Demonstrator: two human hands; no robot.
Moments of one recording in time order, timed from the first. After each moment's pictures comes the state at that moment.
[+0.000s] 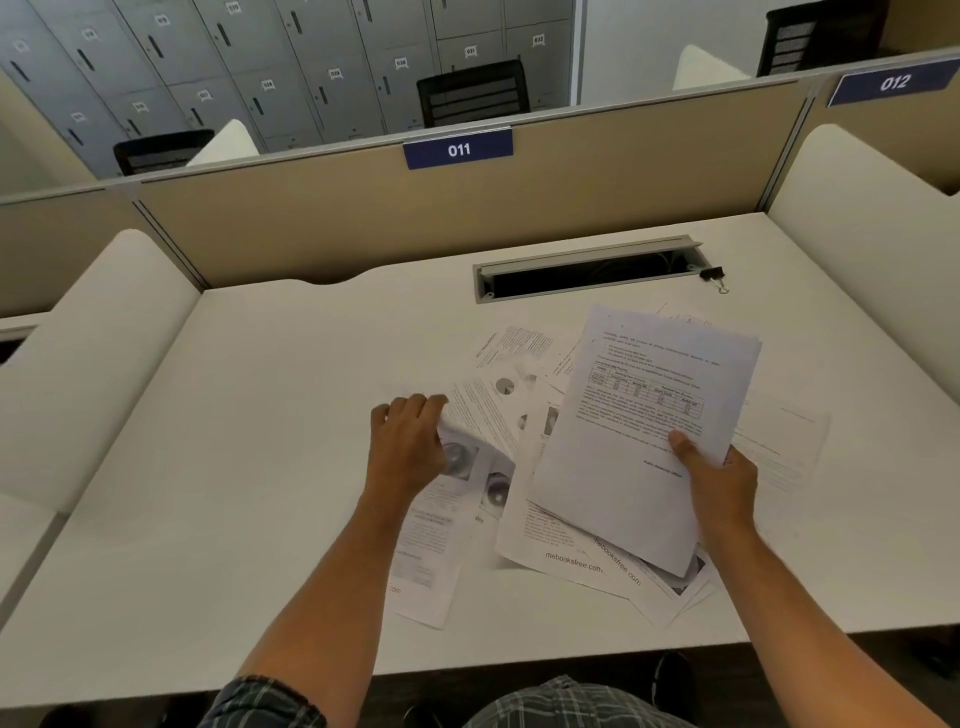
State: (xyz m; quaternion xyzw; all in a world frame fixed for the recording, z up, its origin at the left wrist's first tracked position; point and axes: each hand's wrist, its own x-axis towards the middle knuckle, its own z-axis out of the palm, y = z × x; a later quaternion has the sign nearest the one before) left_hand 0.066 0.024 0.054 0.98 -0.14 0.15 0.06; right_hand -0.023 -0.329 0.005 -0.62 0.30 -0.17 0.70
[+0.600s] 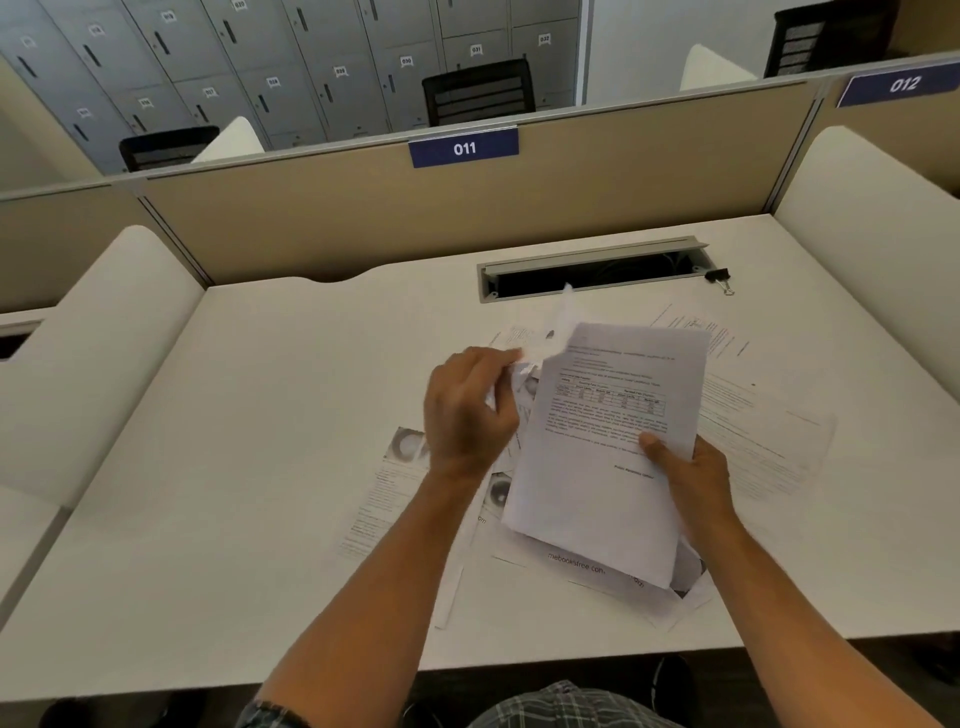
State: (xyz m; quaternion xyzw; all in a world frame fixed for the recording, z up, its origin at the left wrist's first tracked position) left_hand 0.046 -0.058 0.124 0.85 -0.20 0.37 0.33; right_hand -0.015 -0.310 0.013 -0.65 0.22 -0.09 0.73
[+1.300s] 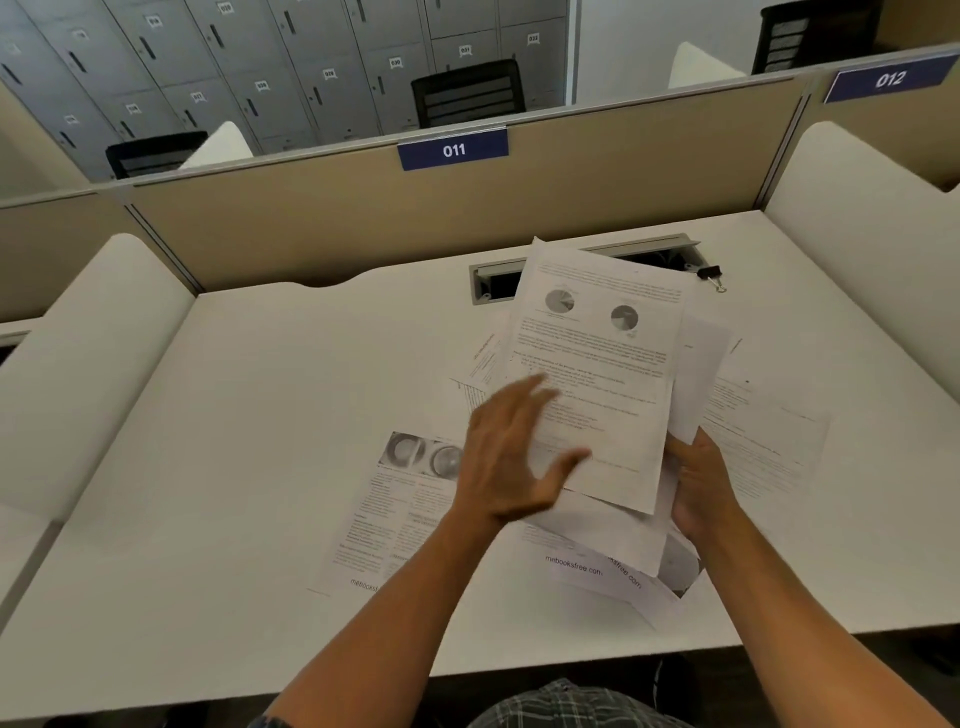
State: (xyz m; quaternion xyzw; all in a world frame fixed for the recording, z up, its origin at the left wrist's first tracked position) left_hand 0.023 -0.077 0.085 0.88 -0.28 0.19 0.32; right_hand -0.009 -0.304 0.039 -0.51 0.18 -0.08 0.84
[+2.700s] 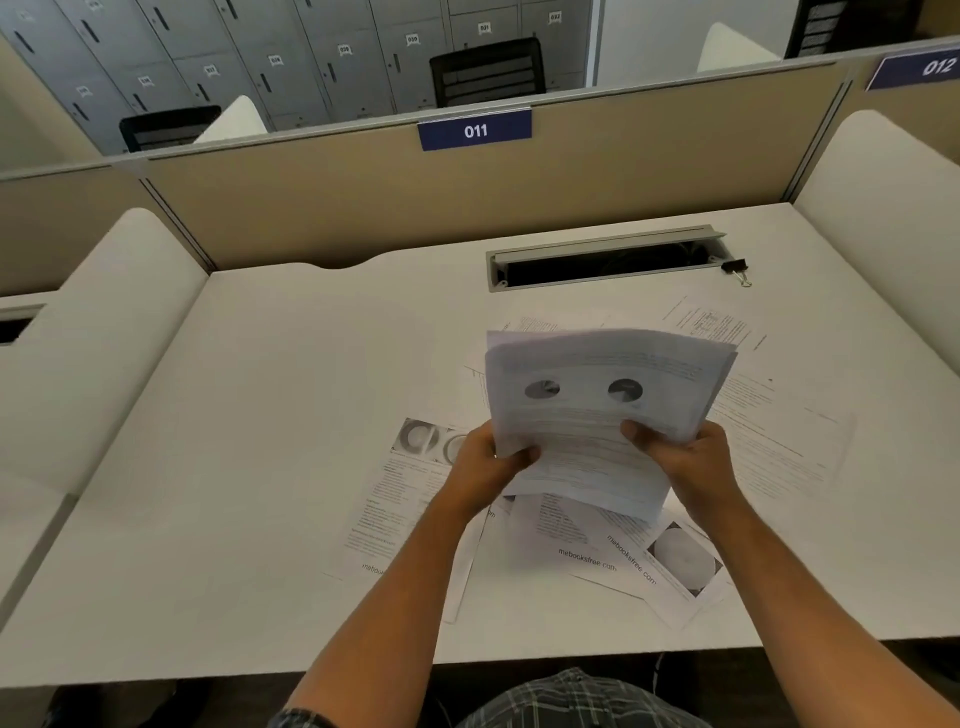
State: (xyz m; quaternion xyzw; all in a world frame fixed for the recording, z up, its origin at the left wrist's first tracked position) left_hand 0.038 -0.032 0.038 0.77 -0.03 -0.14 0.62; right_hand -0.006 -0.286 0.057 -0.68 0.05 -0.10 0.72
